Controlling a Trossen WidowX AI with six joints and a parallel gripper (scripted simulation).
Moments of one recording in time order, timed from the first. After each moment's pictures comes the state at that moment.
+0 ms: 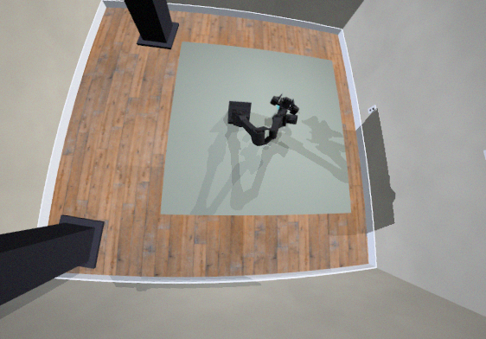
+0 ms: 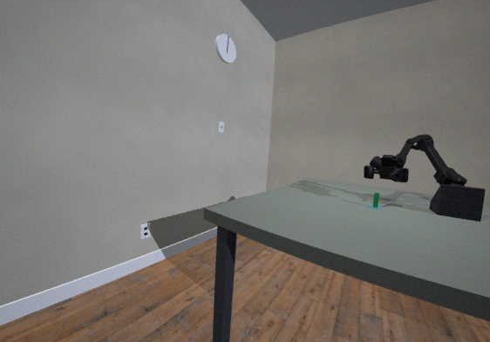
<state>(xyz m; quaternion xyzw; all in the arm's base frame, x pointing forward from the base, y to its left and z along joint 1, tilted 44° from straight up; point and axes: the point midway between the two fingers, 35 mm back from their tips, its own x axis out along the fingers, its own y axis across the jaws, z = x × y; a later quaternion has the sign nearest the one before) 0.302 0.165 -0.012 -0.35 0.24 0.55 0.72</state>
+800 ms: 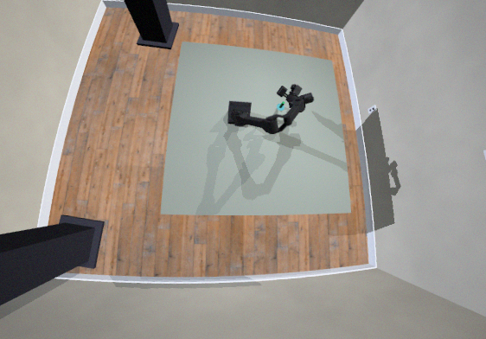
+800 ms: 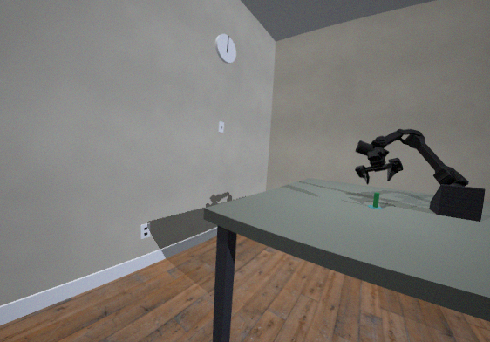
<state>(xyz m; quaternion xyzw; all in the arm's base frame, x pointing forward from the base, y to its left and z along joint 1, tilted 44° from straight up) 0.317 0.194 -0.045 -0.40 0.56 0.43 0.58</state>
